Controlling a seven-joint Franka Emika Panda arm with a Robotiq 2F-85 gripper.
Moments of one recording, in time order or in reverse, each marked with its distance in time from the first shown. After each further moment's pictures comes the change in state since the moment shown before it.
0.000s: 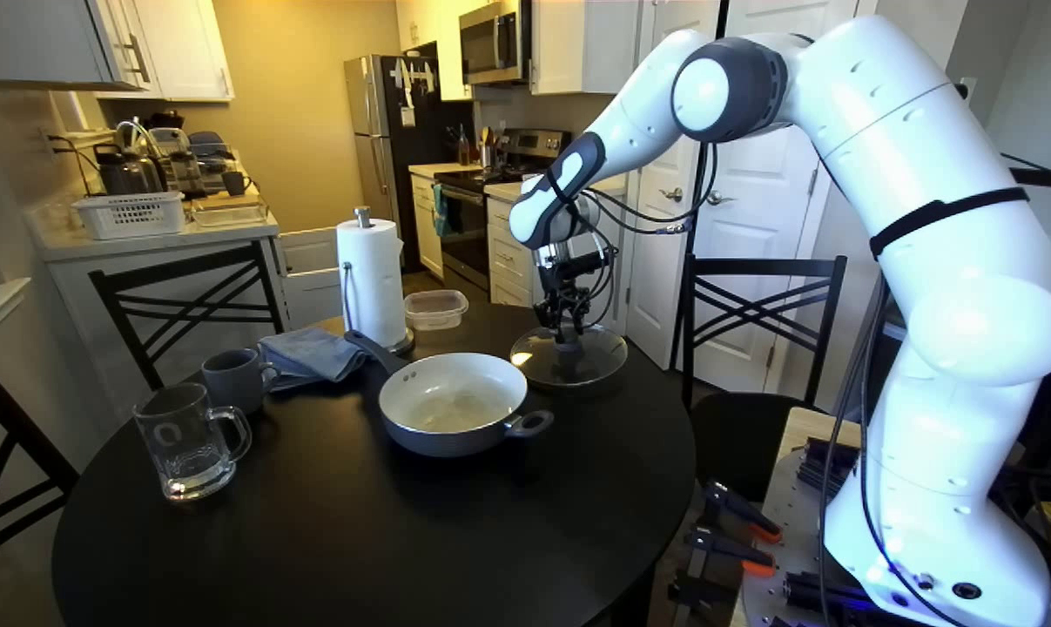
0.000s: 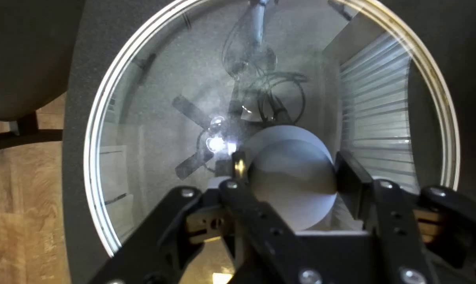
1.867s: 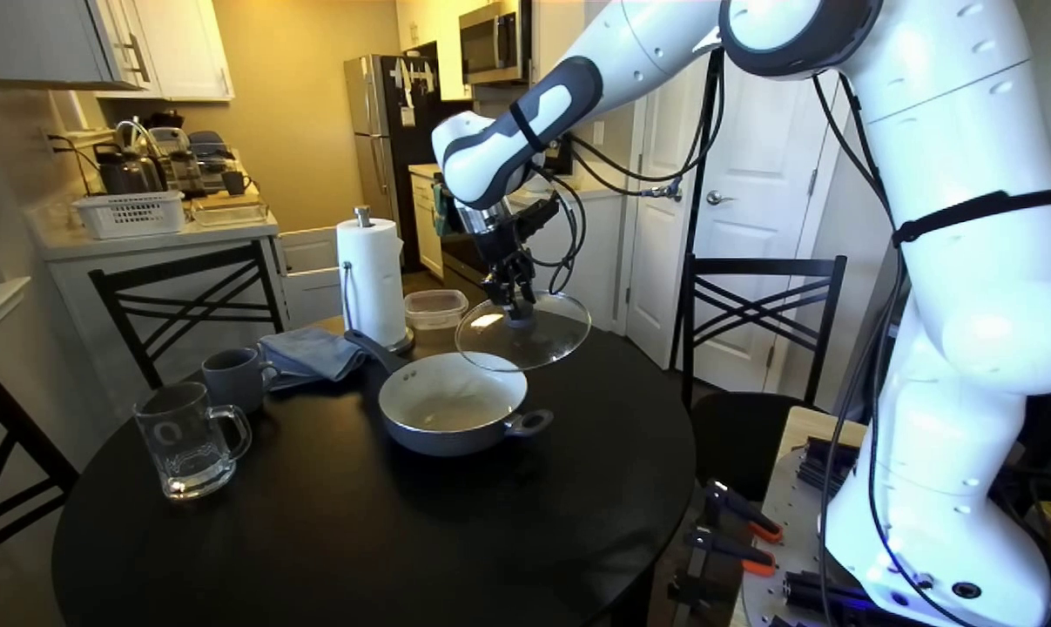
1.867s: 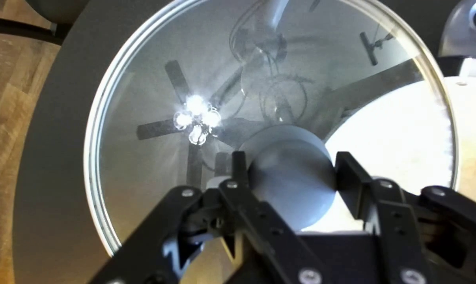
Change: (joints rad) arm 0.213 -0.233 0.113 -0.067 -0.228 -0.176 -0.047
